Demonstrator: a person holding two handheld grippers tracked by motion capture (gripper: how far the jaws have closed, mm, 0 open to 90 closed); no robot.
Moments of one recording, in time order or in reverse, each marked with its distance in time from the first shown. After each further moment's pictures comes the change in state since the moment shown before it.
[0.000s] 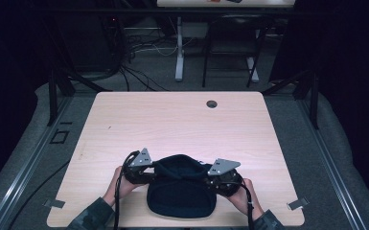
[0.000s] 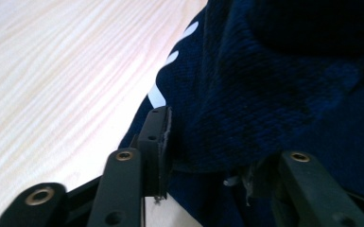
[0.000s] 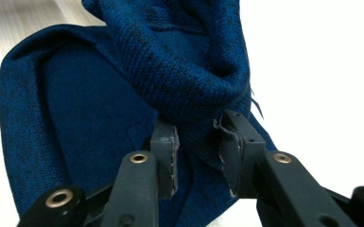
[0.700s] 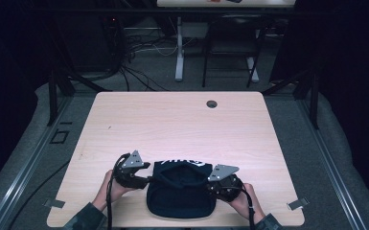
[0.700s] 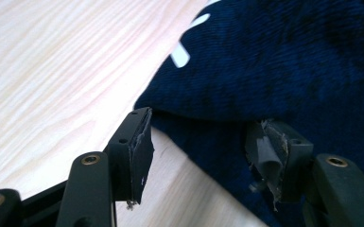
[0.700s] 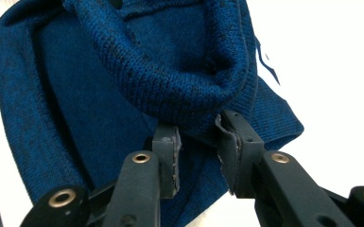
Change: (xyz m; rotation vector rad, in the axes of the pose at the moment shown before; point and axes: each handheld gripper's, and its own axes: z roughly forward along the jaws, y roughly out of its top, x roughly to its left) left arm 0.003 -0.015 -0.023 0.050 0.034 -0.065; right arm 0.006 -0.015 0.005 0.060 0.016 -0.010
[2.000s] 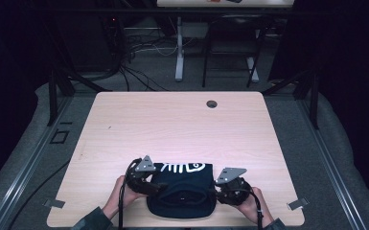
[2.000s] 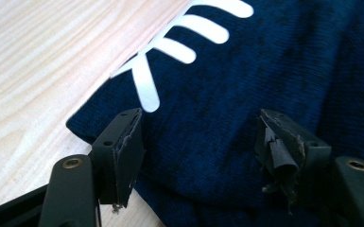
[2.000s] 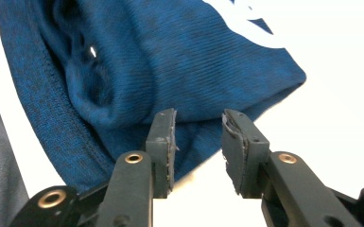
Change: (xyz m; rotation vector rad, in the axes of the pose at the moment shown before) left arm -0.029 0.010 0.025 0.050 -0.046 -0.052; right arm -0.006 -0.019 -0.014 0.054 0.033 0.053
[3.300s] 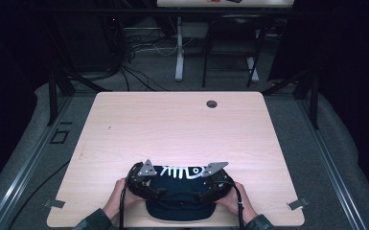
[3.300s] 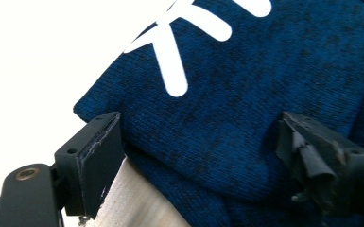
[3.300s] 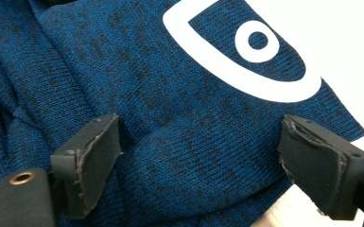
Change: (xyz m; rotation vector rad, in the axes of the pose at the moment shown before) left arm 0.002 -0.013 0.011 0.051 0.030 0.040; right arm -0.003 0.016 0.057 0.027 0.060 0.046
